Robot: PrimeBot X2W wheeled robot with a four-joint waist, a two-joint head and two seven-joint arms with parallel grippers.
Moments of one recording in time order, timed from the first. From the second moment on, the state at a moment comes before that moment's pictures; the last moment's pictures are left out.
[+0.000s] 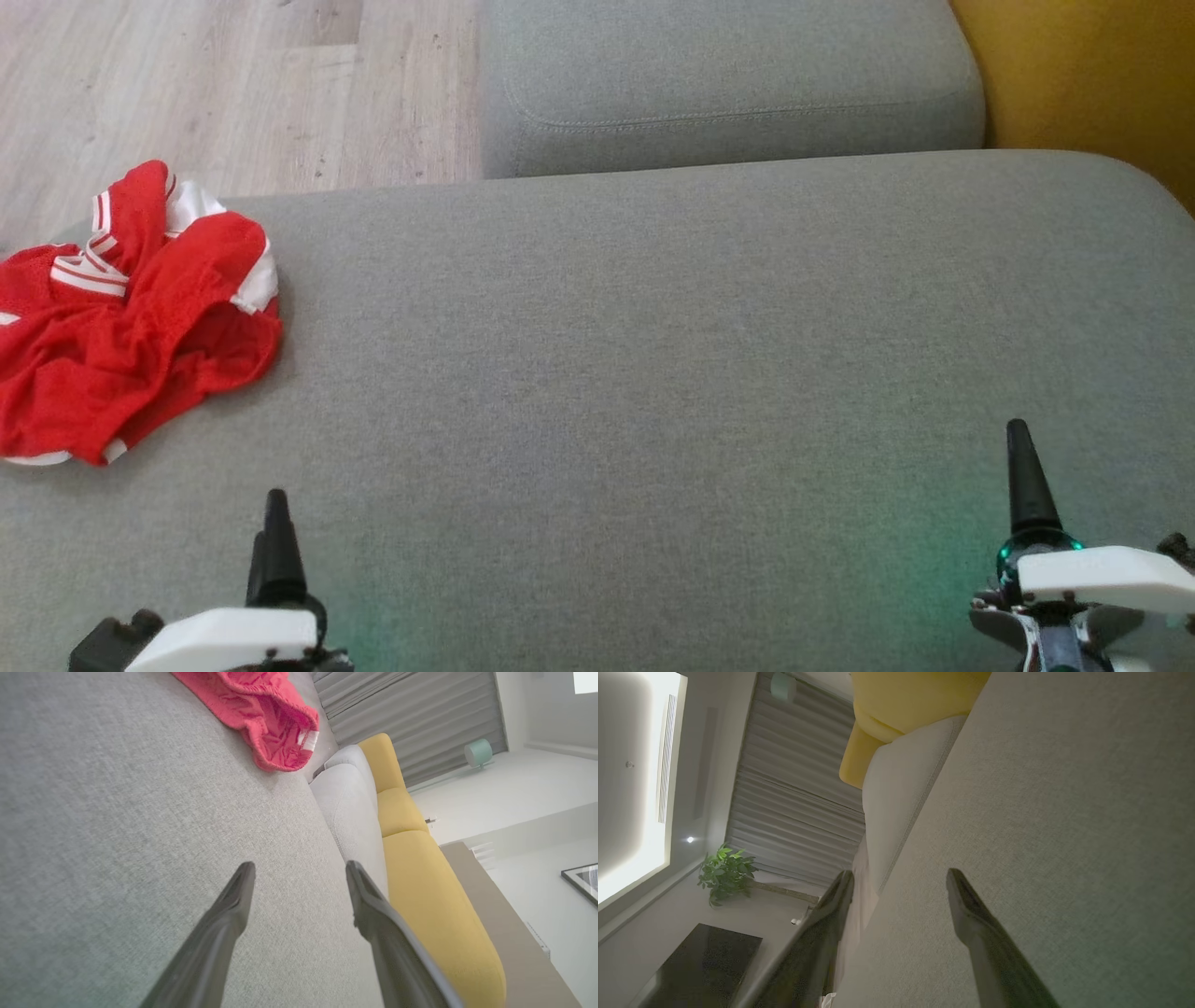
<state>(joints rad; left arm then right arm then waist) 0.05 0.04 -0.02 0.24 -1.21 -0.07 0.01 0.03 -0.04 -0.07 0.25 1.17 0.13 0.01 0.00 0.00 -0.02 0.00</state>
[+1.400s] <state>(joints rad) 0.11 0.06 -0.11 0.22 -0.67 -0.02 -0.11 0.08 -0.04 0.03 0.23 0.60 0.13 -0.12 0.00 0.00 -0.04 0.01</state>
